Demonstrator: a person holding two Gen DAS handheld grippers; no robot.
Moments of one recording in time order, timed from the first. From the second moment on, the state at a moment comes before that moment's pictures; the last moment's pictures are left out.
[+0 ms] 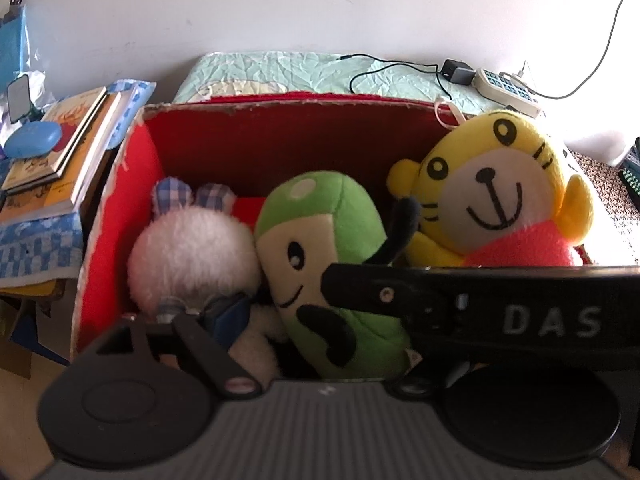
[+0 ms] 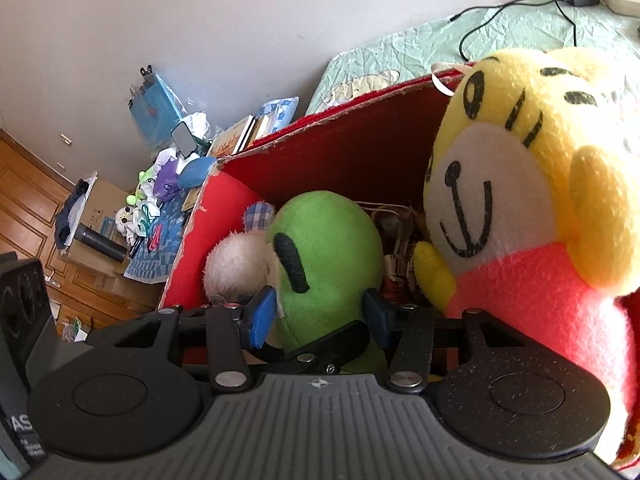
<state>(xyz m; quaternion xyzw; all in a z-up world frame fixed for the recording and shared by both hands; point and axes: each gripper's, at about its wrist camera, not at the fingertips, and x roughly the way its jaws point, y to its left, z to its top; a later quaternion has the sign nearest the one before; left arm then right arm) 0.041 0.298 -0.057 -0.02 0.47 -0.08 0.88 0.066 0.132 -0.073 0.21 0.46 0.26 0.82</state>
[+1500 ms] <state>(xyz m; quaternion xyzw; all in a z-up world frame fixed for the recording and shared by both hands) 0.035 0.291 -0.065 -0.02 0.48 -0.09 0.87 0.047 0.118 -0.070 0.19 0.41 0.26 0.85</state>
